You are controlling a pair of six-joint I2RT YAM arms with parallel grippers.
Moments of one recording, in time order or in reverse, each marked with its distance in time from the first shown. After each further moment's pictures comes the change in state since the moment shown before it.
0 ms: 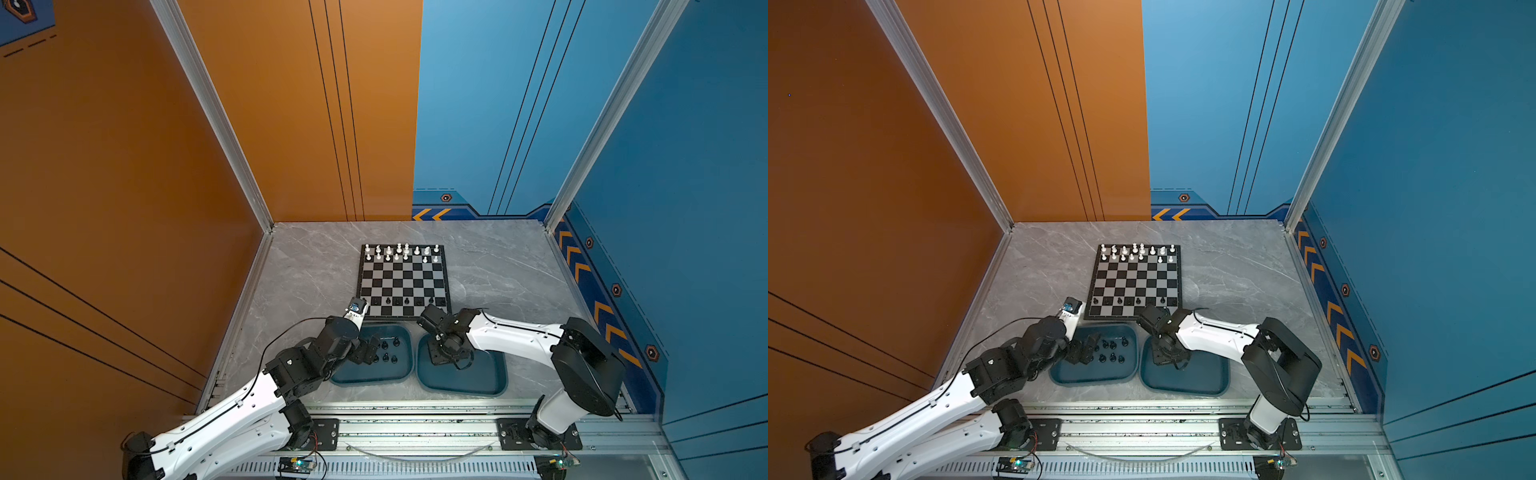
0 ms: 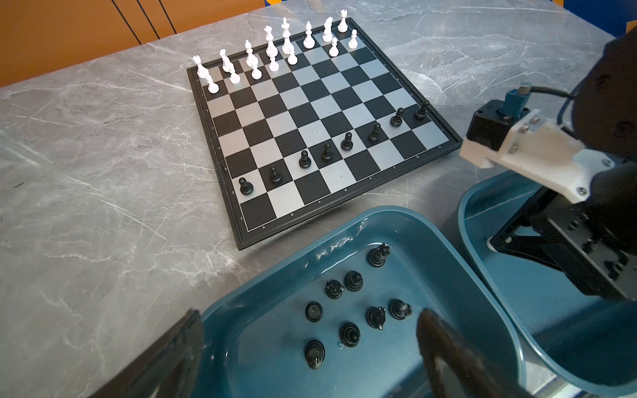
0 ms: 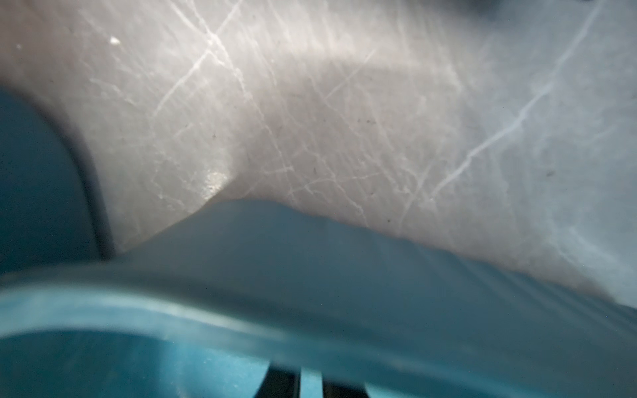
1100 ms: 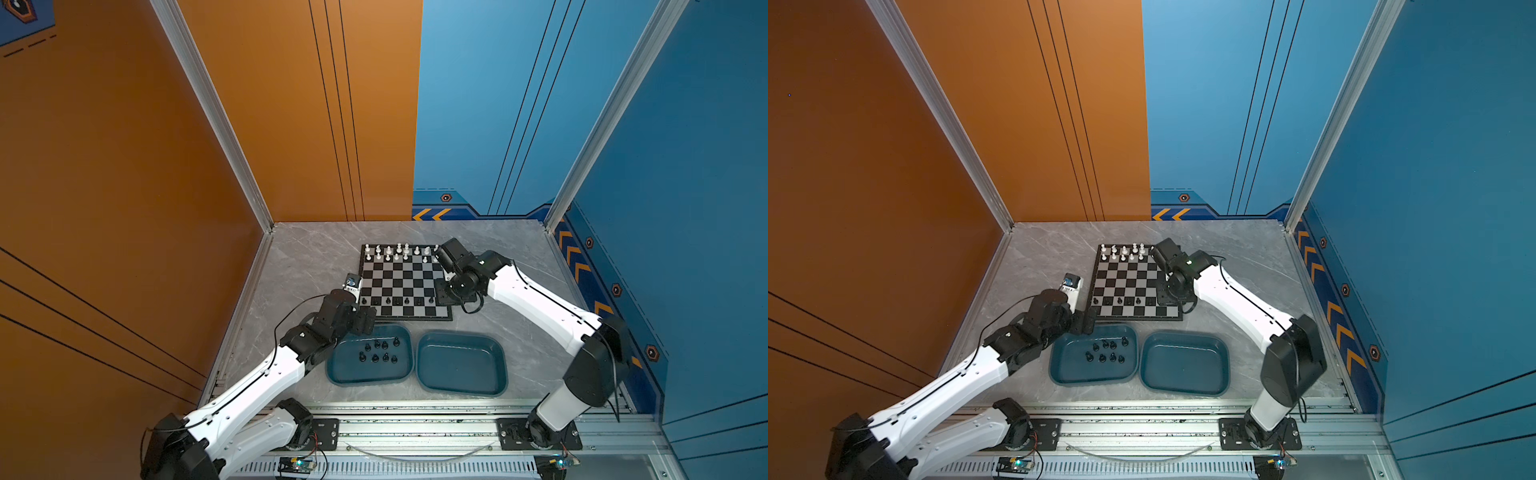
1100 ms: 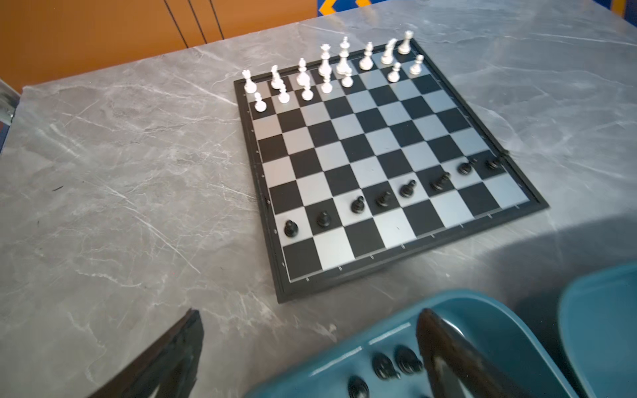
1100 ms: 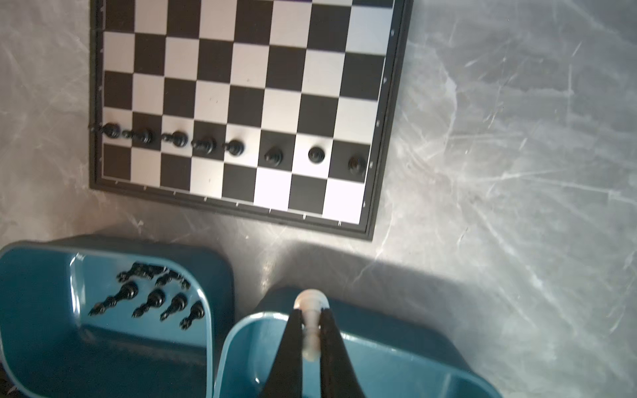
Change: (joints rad) left arm 0.307 0.290 0.089 0.225 0.135 0.105; right arm -0.266 0.087 0.597 -0.305 0.003 -0.205
